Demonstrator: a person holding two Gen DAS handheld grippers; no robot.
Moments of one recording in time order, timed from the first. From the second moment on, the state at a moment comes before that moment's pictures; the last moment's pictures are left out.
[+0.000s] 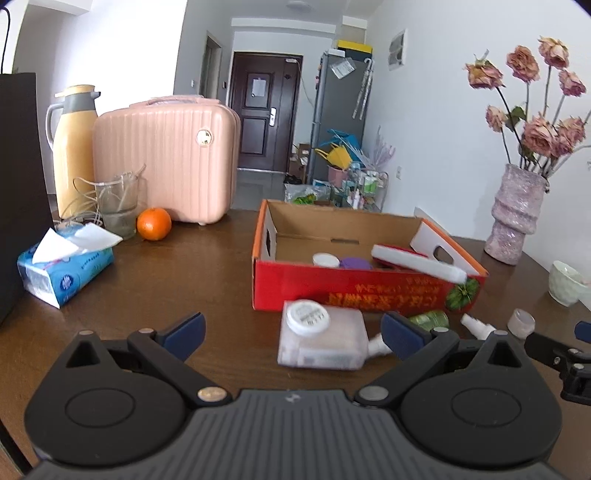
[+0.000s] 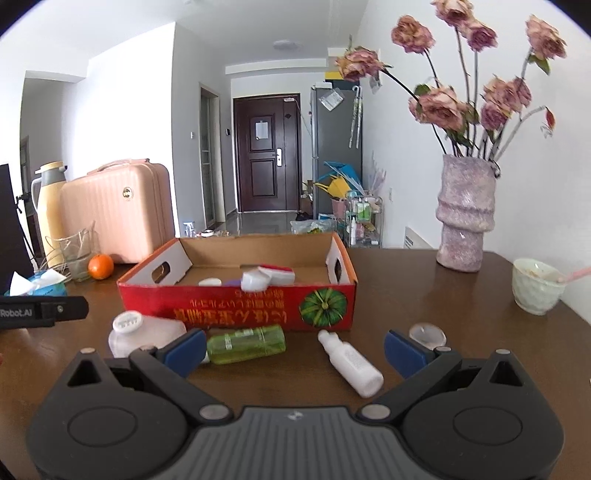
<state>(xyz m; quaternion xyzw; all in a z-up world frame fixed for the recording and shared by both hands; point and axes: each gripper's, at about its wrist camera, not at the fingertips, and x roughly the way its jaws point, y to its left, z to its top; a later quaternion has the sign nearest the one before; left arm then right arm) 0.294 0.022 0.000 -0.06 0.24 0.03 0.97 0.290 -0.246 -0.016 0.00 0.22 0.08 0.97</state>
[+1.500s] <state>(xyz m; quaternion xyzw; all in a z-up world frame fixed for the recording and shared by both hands) 0.291 0.011 -0.020 -0.05 0.28 0.02 0.96 0.303 -0.252 -0.064 0.01 0.27 0.05 0.96</state>
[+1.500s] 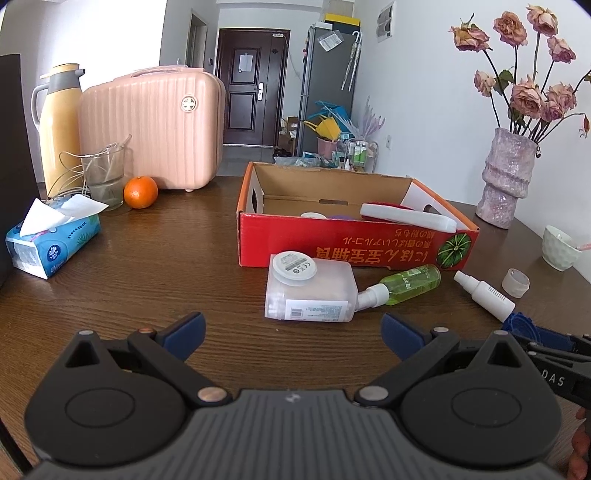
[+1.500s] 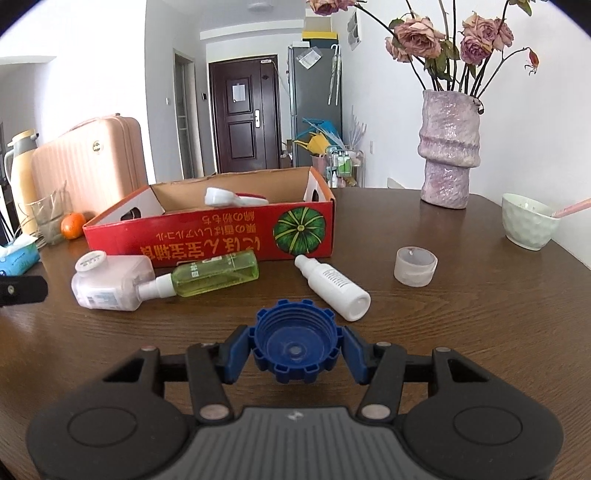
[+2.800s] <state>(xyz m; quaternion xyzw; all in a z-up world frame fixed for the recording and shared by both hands) 0.383 -0.108 -0.036 0.04 0.29 -0.05 0.95 0.345 -0.320 -0.049 0.03 0.24 0.04 0.97</state>
